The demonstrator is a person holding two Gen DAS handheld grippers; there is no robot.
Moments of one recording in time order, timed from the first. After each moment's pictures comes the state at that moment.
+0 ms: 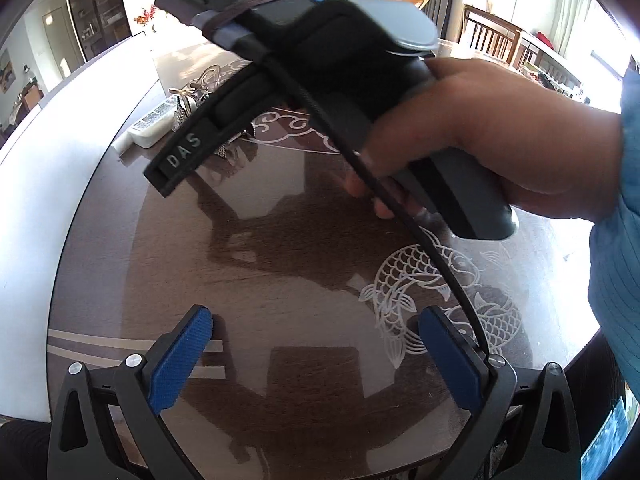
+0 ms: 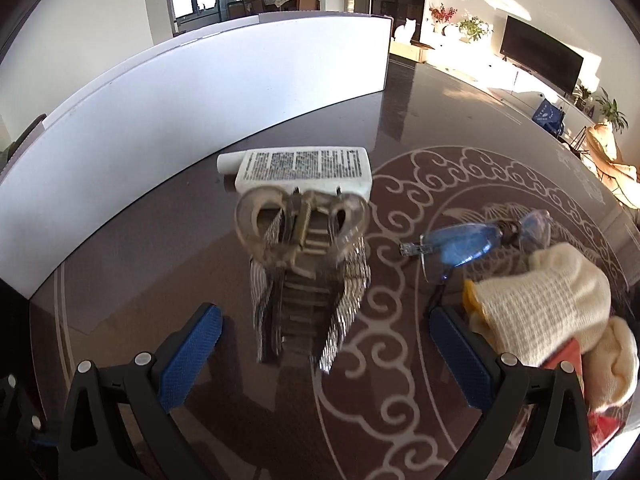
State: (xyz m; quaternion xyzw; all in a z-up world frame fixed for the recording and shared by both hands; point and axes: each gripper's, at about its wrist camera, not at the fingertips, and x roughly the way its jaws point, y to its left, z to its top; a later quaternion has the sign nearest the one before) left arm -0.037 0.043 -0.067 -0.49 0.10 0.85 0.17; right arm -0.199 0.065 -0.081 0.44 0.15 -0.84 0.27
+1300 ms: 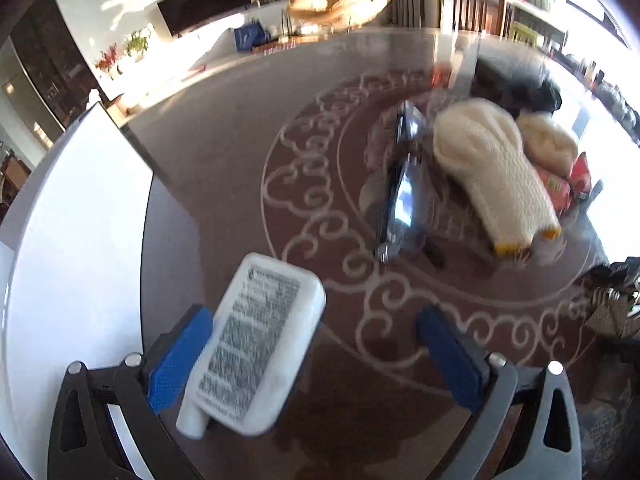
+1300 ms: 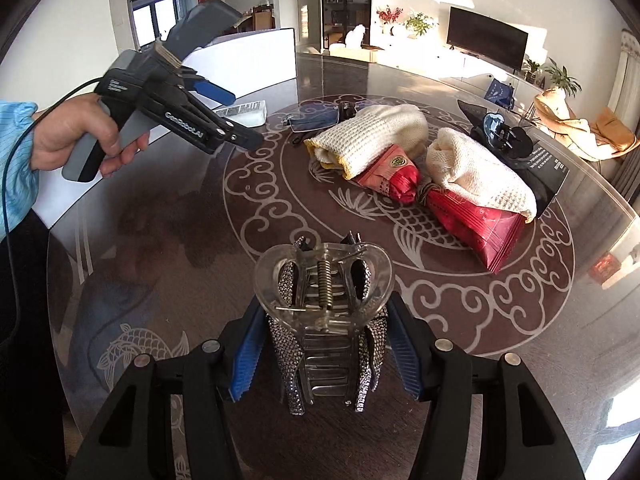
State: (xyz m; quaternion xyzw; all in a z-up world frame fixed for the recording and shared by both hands) left arm -0.270 0.027 -0.055 -0.47 0.19 0.84 0.21; right arm -0.084 0.219 -0.075 0.42 0.10 -0.87 0.21
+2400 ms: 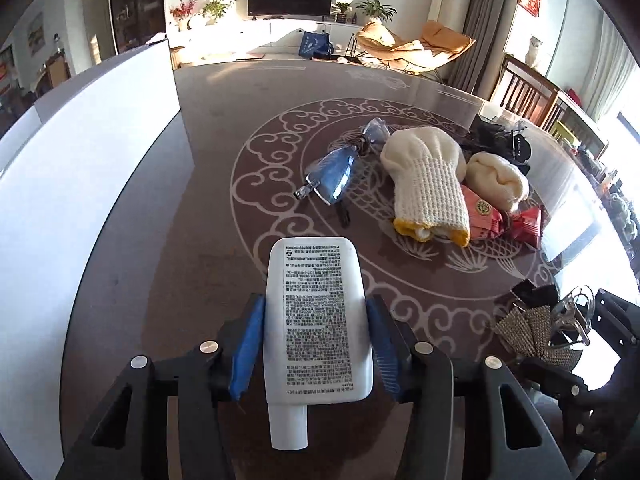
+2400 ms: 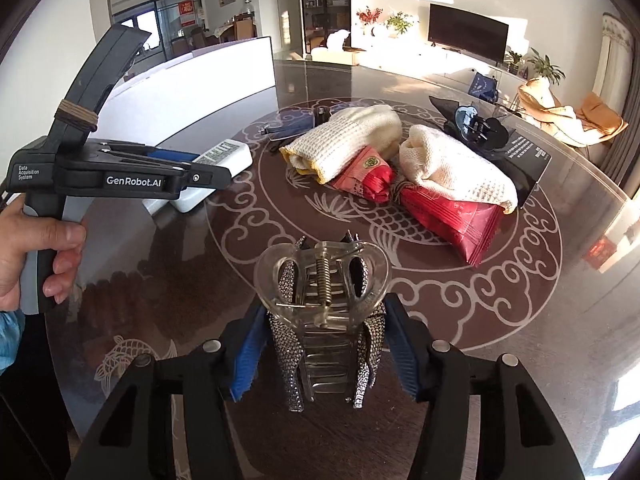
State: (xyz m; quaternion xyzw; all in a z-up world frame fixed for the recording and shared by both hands) left arm -0.164 0.032 -0.053 -0.47 0.01 0.87 0.14; right arm -0.084 0.228 -0.072 0.42 0.07 -0.89 0.20
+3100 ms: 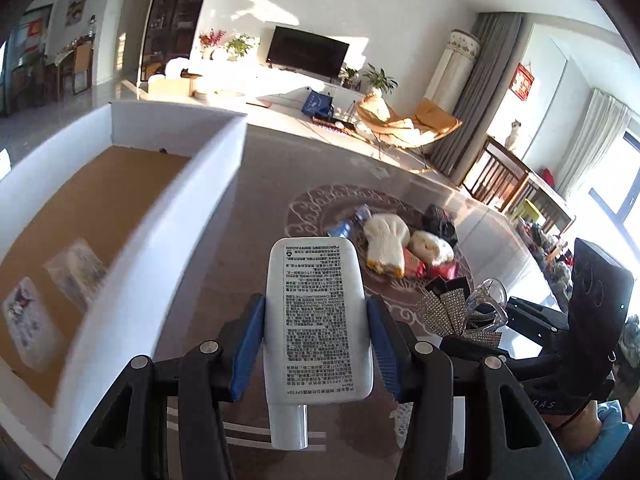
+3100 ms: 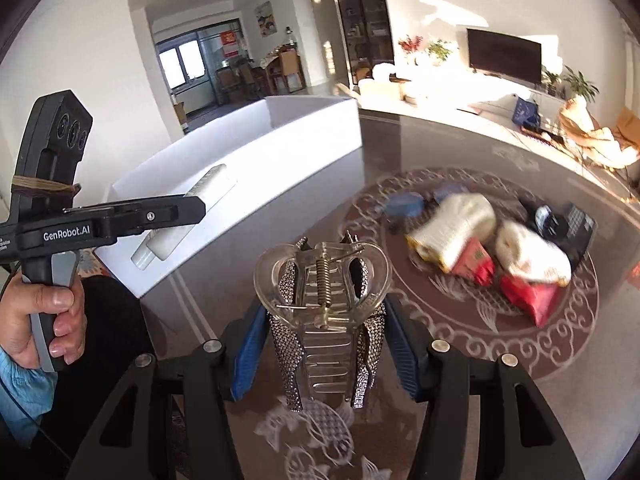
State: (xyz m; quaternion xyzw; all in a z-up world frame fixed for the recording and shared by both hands) left arm -0.065 -0.087 0.060 -0.37 -0.10 0.91 0.14; right arm -0.060 0.139 0.020 0.37 0.04 -0.88 0.30
